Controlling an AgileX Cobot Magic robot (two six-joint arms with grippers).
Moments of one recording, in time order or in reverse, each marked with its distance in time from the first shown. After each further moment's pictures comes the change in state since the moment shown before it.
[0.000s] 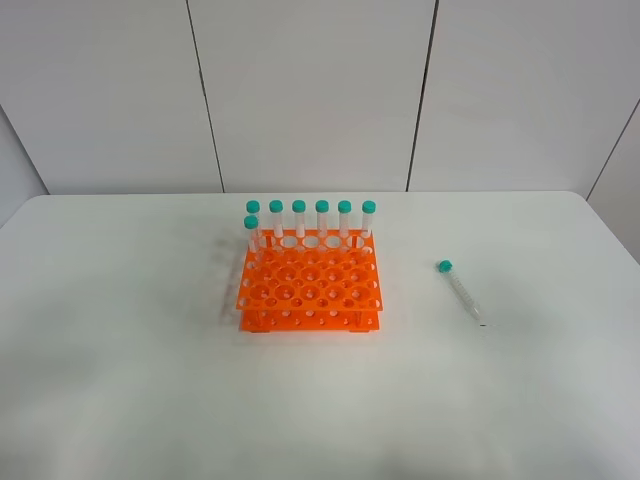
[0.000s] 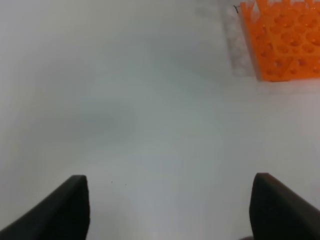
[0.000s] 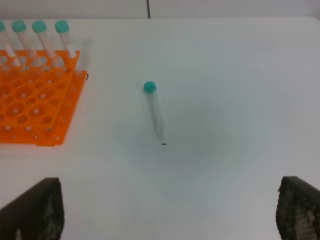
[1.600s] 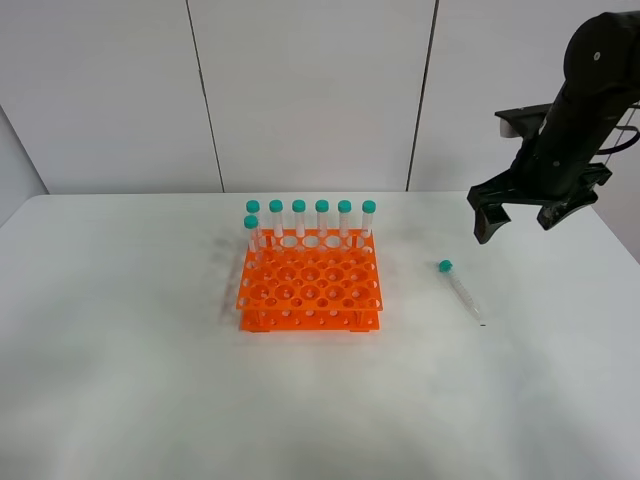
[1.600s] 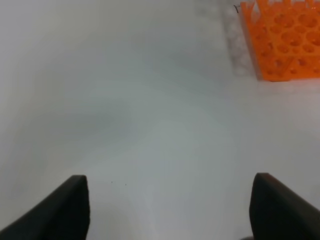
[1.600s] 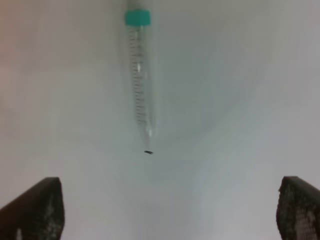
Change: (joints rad) left arm 0.000 0.000 0.000 0.000 0.000 0.000; right arm 0.109 1.544 -0.831 -0.097 0.108 -0.057
